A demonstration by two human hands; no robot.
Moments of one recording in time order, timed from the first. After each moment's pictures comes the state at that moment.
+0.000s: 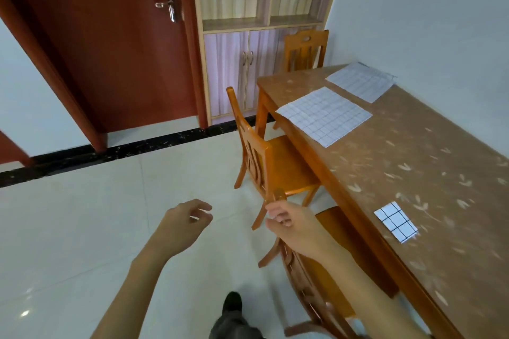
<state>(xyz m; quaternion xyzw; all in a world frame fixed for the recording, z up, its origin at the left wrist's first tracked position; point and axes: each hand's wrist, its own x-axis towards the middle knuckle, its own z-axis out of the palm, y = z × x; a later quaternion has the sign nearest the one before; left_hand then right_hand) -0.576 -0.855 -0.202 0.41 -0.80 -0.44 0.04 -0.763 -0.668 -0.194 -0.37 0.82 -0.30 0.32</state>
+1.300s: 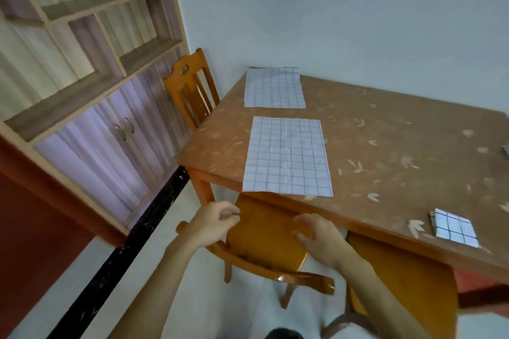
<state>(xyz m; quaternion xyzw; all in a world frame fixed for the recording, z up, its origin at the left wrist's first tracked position) -1.062 -1.267 -0.216 0.00 -0.89 -0.41 -0.19 -1.036 -0.994 -0.230 -0.02 0.94 -0.29 0.20</state>
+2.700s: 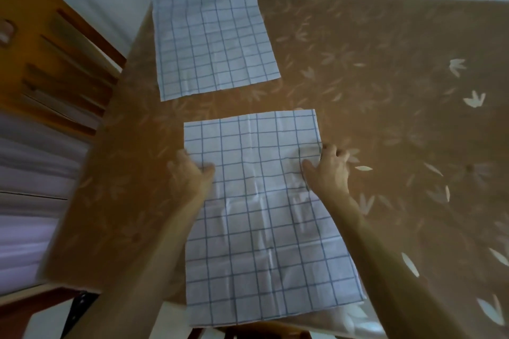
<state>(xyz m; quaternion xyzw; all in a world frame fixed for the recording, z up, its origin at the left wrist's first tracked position) -1.564 -1.126 -0.413 0.21 -0.93 -0.28 -0.13 -1.503 -0.878 -0.412 0.34 0.88 -0.31 0.10</state>
